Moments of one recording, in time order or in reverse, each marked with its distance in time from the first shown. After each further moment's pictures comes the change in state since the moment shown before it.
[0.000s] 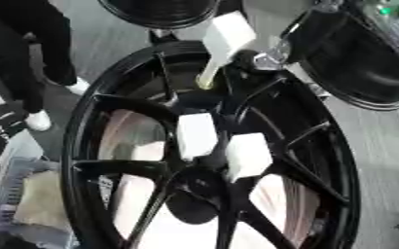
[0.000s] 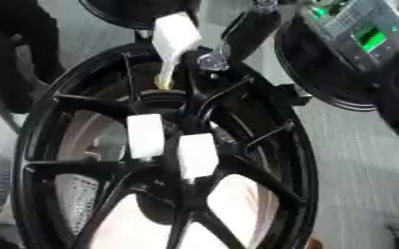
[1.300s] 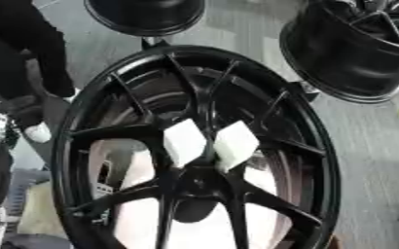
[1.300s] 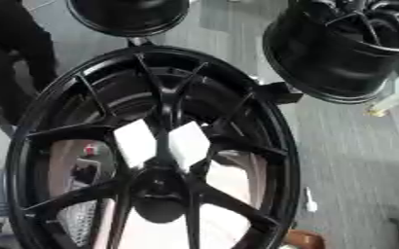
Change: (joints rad) left arm 0.038 -0.001 0.039 0.005 -0.010 -0.004 0.041; right arm 0.920 -0.286 -0.549 0.063 0.159 0.065 -0.316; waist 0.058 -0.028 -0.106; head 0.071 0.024
